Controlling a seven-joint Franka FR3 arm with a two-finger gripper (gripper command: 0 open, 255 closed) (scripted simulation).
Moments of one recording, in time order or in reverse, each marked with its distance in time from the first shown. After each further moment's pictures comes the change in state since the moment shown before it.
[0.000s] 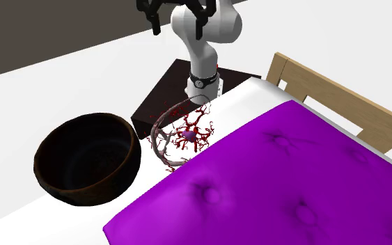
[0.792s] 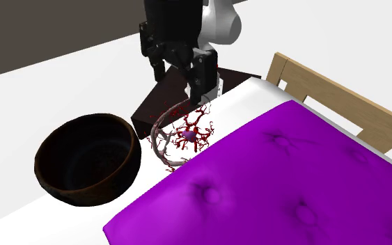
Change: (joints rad) arm -0.137 0.410 0.234 0.208 -0.006 0.143 0.523
